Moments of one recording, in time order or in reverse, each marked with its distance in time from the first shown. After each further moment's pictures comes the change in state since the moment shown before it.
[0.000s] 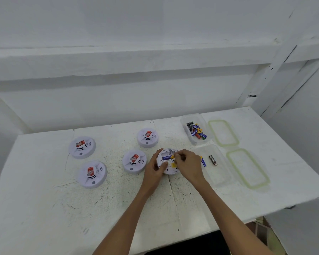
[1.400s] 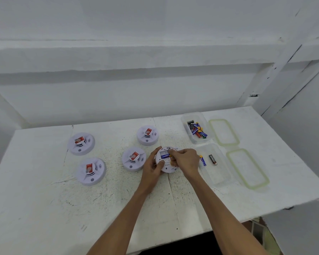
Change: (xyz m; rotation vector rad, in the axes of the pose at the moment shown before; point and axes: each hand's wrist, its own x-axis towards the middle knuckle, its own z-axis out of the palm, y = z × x) left_hand -0.001 0.000 -0.003 -0.100 0.015 -0.035; right_hand 0.008 -0.024 0.009 0.244 0.039 0.395
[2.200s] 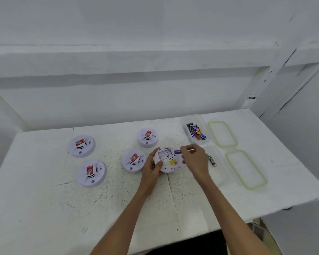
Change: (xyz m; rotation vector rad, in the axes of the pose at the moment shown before) left_hand 0.000 0.001 0.000 -0.058 0.018 -0.026; right_hand -0.006 -0.005 -0.033 0.008 0.065 -0.117
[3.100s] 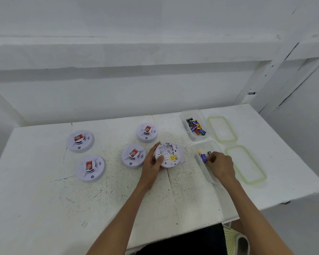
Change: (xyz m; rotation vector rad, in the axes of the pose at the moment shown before) left_hand 0.000 0.000 -0.001 -0.032 -0.037 -0.029; right_hand 0.039 0.080 -0.067 -0.571 -0.018 -0.003
